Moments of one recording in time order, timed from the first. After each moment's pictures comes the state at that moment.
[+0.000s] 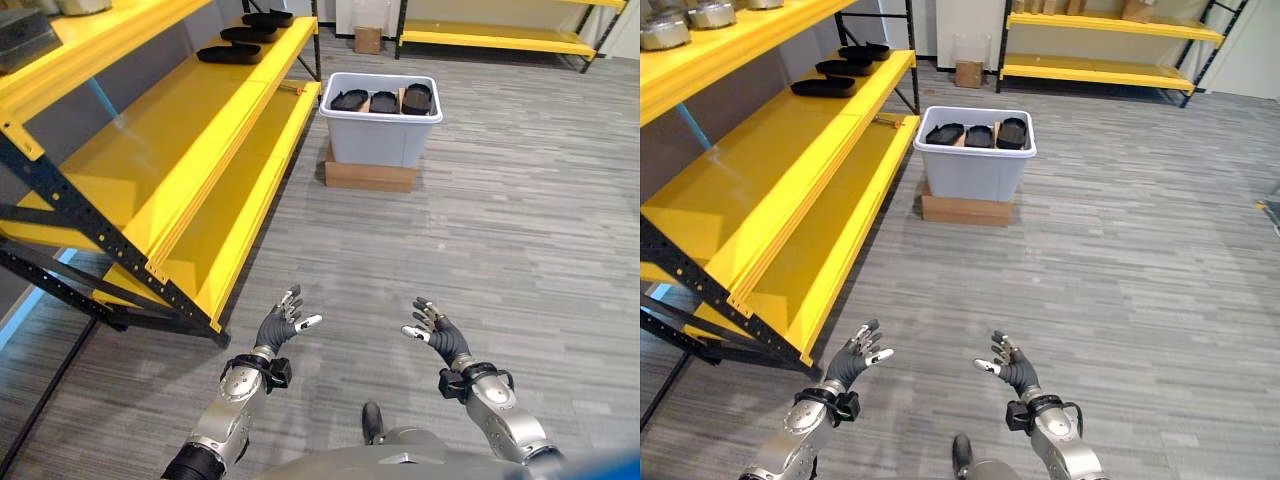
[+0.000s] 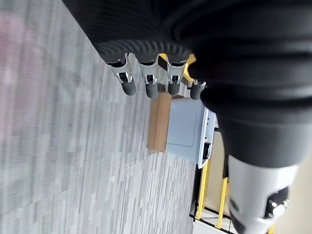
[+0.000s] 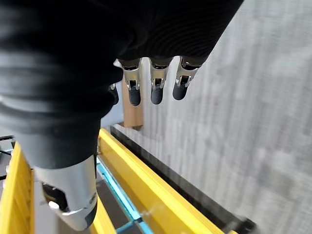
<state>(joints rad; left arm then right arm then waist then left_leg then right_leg) 0.10 0.36 -0.36 0.30 -0.50 -0.14 0.04 0.09 -0.36 0.41 0.35 0.53 -0.11 0.00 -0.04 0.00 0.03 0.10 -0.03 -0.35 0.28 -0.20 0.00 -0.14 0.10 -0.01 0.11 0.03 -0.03</state>
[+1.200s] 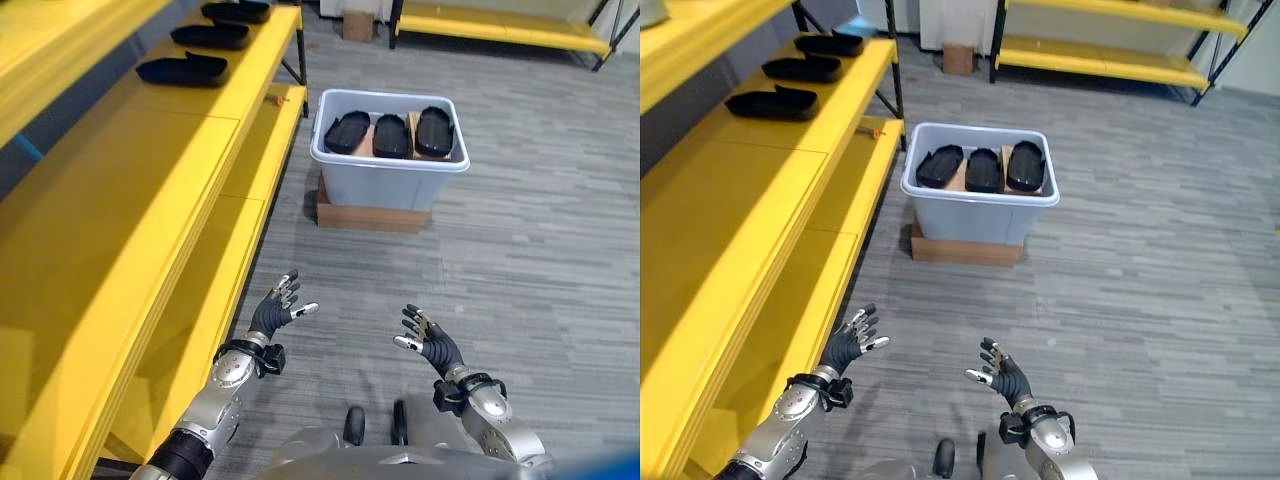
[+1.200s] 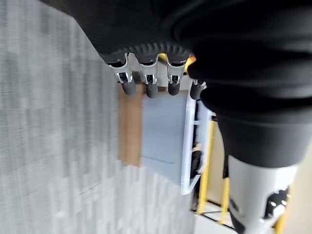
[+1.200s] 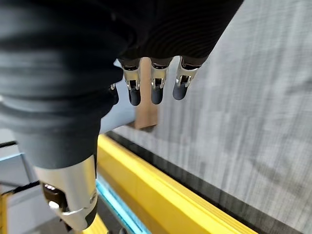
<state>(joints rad) 0.07 0.43 -0.39 0.25 -0.52 -0.13 0.04 0.20 -0.33 0.44 0.28 0.53 -0.10 0.02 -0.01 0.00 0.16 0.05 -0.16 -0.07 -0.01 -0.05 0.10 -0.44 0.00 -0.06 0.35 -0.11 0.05</state>
